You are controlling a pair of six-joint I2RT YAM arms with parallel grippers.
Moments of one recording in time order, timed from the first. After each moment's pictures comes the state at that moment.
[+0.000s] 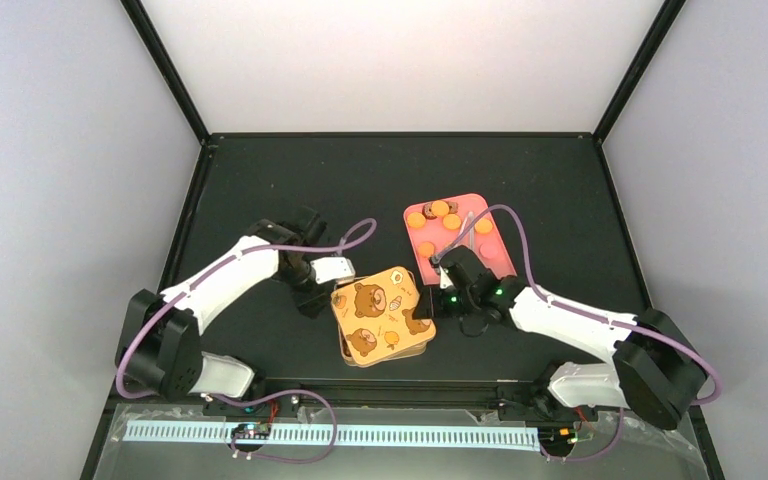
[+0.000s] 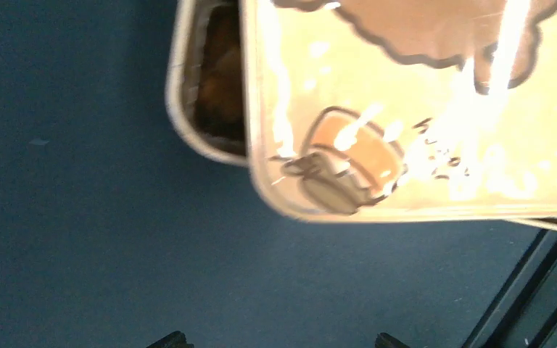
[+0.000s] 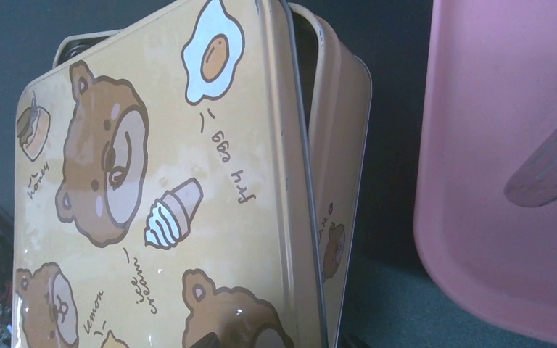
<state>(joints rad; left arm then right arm) -0.43 1.37 0.96 -1.03 0.18 0.66 0.80 1.25 0.61 -0.26 -0.23 0.69</state>
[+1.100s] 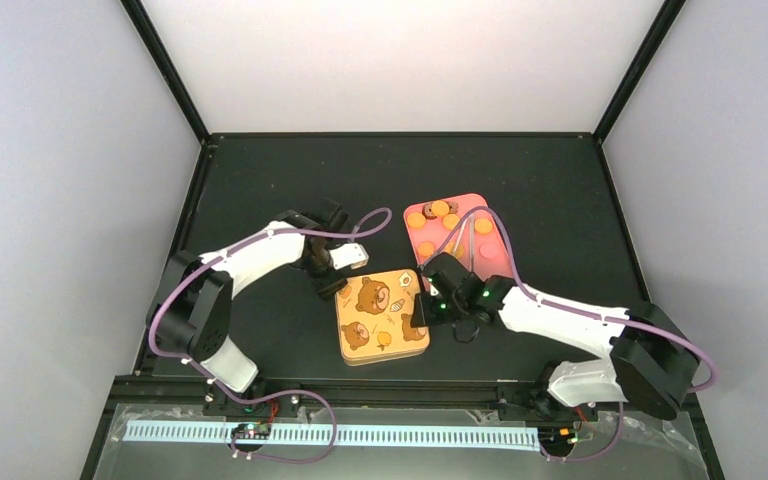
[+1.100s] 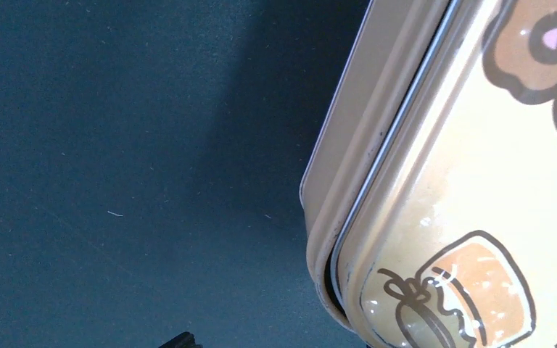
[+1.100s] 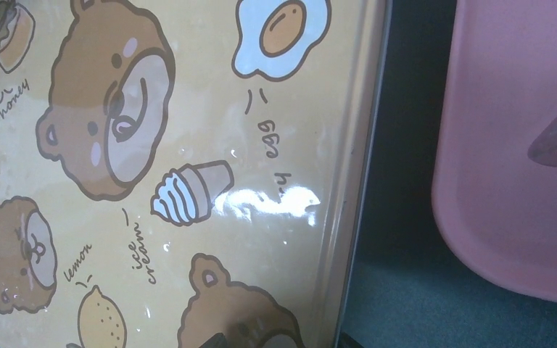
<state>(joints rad) -0.50 1.60 1.03 -0.86 0.07 0.52 0.92 1.29 0.69 -0.39 -0.11 0.71</state>
